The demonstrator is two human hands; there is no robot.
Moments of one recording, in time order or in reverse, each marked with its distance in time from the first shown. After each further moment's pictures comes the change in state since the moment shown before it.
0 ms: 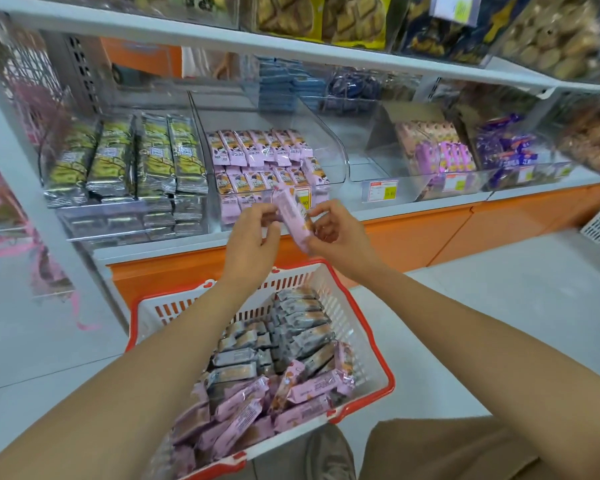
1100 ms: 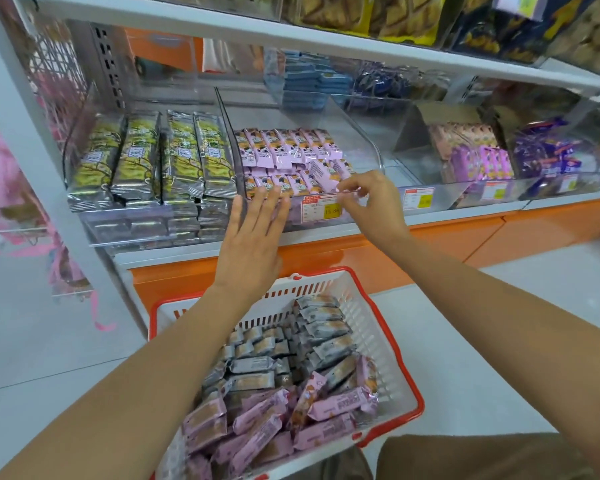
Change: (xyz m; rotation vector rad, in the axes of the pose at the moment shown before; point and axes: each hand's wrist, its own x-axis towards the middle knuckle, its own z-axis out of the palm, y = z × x) left_hand 0.015 -0.042 -0.033 1.060 -0.099 0.345; right_hand 0.082 0.008 -0.003 -0.466 0.229 -0.121
